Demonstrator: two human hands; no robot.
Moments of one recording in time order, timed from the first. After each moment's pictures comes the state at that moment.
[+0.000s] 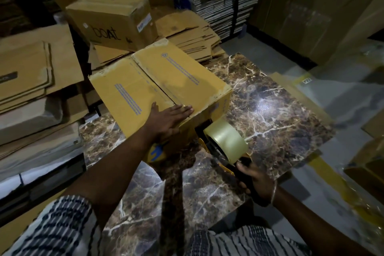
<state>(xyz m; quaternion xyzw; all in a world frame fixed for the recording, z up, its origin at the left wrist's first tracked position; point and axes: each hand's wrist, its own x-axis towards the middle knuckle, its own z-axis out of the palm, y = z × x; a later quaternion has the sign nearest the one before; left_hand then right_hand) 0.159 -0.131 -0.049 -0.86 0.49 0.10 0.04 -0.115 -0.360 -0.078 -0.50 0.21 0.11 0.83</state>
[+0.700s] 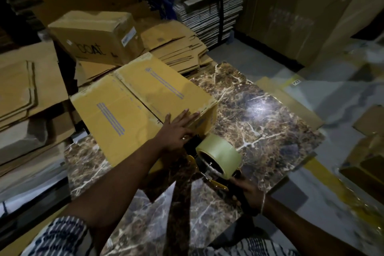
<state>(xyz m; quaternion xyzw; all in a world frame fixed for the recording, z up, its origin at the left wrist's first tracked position) 0.147 -0.219 -0.046 -0.85 0.51 0.15 0.01 -0.106 -0.379 -0.098 -0.40 0.24 0.16 0.87</state>
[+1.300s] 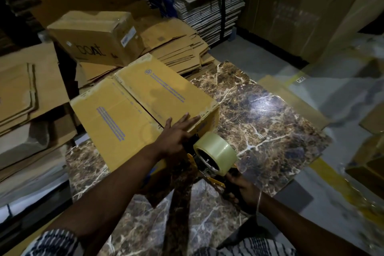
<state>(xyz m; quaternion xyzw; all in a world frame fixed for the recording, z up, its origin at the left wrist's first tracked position) 0.155 -0.215 -0.048 -0.85 0.49 0.19 -0.07 -0.081 -0.380 -0.119 -0.43 0.22 0.14 0.86</state>
